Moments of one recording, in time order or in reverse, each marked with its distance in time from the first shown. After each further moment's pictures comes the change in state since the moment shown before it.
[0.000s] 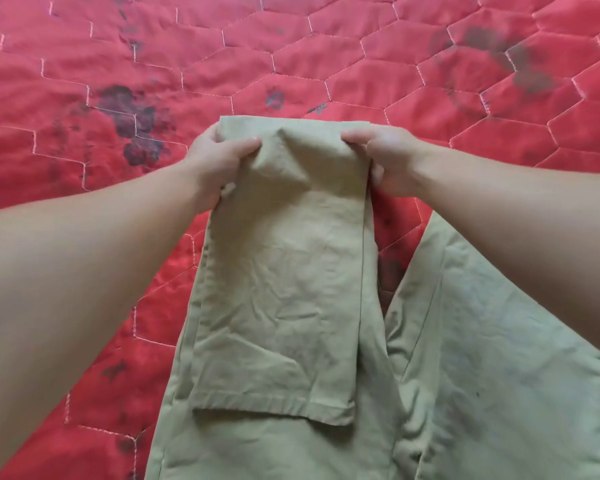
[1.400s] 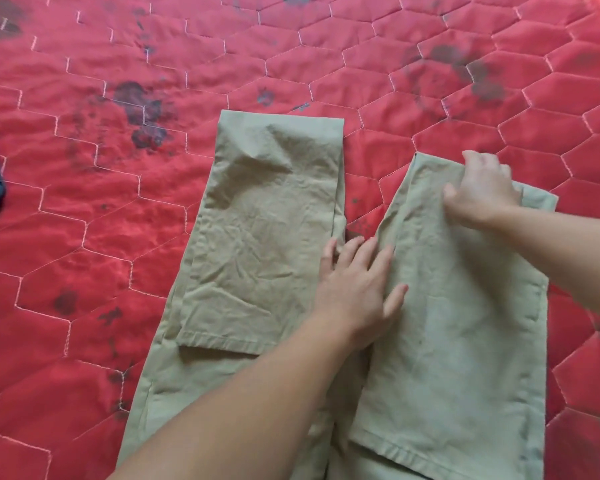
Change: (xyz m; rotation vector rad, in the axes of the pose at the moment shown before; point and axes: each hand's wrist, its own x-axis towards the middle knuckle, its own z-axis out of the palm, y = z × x) left_hand -0.198 -0.102 0.158 1.110 -0.148 0.708; right_hand -0.073 0.058 -0.153 -1.298 0.620 -0.152
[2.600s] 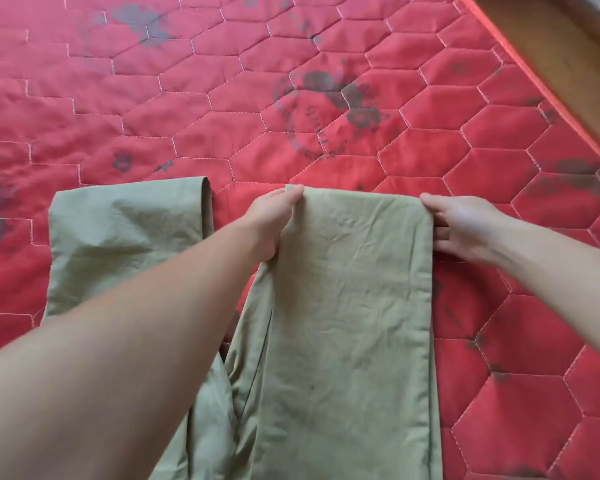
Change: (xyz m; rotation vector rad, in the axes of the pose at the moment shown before) left_hand 0.221 0.031 -0.022 -1.264 -0.276 -0.792; right_hand 0.047 0.124 -0.045 1.205 -0.407 0.515
